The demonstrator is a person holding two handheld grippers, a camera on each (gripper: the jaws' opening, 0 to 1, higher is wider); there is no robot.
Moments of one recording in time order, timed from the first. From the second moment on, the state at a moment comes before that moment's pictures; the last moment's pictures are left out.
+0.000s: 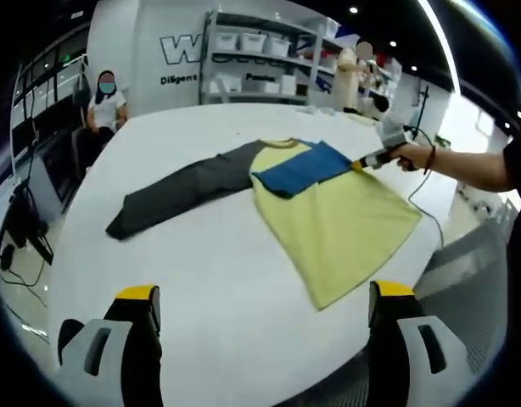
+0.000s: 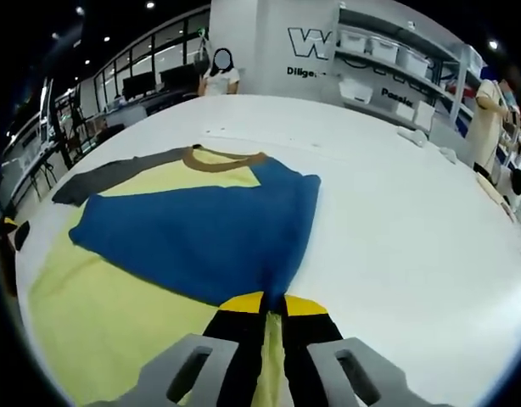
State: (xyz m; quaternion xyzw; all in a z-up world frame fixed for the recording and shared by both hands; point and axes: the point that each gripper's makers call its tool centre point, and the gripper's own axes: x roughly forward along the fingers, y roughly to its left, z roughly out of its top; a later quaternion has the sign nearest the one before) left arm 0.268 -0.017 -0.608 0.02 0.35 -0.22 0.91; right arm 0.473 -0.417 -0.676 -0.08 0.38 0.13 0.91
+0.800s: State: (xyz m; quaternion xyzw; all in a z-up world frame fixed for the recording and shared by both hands) left arm 0.272 -0.014 -0.605 0.02 0.34 -0.22 0.91; right arm 0.473 -0.435 -0.673 -0.03 0.38 0.10 0.92
